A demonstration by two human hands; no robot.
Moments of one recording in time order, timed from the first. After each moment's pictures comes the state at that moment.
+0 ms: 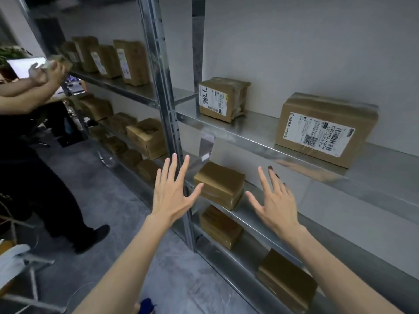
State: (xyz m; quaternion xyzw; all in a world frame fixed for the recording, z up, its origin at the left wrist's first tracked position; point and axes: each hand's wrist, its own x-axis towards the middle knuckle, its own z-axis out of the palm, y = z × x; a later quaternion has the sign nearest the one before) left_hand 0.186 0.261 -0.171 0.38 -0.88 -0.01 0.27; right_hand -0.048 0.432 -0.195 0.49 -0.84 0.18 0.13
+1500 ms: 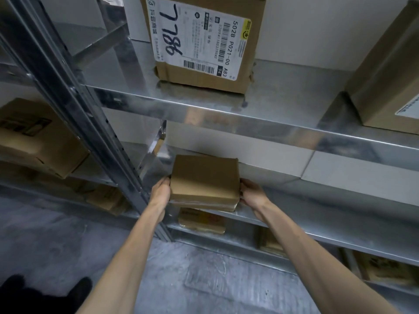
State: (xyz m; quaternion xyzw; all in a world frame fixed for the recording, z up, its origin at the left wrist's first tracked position) left_hand 0.032 -0.004 -0.366 0.49 -0.58 -0.65 0.06; right_hand -0.082 0.224 -0.332 -0.01 -0.78 0.54 -0.32
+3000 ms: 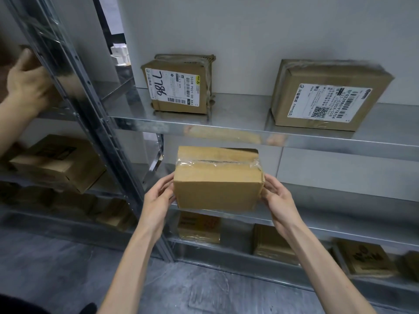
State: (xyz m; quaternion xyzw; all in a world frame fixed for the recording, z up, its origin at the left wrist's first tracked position) left_hand 0.143 0.124 -0.190 0.27 -0.65 -0.69 0.19; right_hand 0.004 0.364 -0.212 0.04 -0.69 0.71 -0.17
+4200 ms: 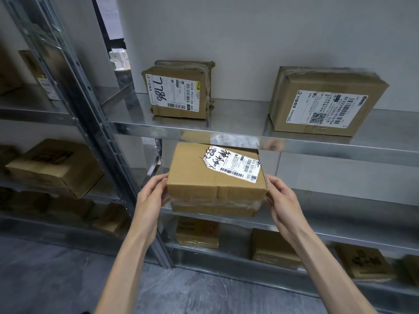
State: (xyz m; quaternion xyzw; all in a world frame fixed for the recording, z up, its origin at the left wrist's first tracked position) left_hand 0.147 0.117 -0.171 0.28 -0.65 -0.68 0.21; right_hand 0.018 0.367 -0.183 0.04 -0.65 0.75 -0.16
